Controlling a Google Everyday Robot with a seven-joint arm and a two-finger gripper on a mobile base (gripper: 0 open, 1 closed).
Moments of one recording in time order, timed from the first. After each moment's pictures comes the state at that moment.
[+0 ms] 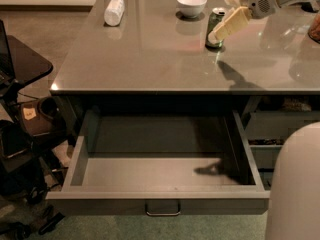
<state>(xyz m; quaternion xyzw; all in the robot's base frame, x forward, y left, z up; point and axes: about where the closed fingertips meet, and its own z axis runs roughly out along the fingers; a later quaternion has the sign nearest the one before) 0.706 -0.176 0.981 -0.52 0.72 0.18 0.43</state>
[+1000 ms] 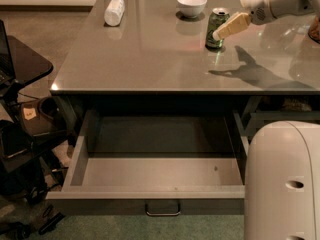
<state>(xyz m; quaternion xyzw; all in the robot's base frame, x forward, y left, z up) 0.798 -0.238 0.942 -0.43 0.76 0.11 0.48</state>
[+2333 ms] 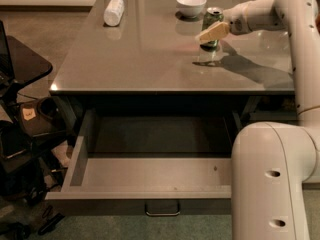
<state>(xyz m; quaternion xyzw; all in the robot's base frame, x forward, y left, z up) 0.837 -0.195 0.900 -0.40 0.75 0.18 0.50</state>
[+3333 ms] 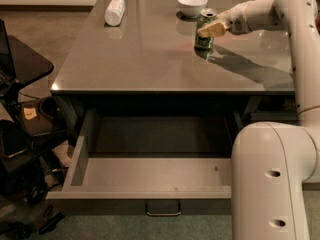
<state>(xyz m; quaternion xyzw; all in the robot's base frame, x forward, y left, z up) 0.837 -0.194 0.900 -0.40 0.75 0.18 0.50</state>
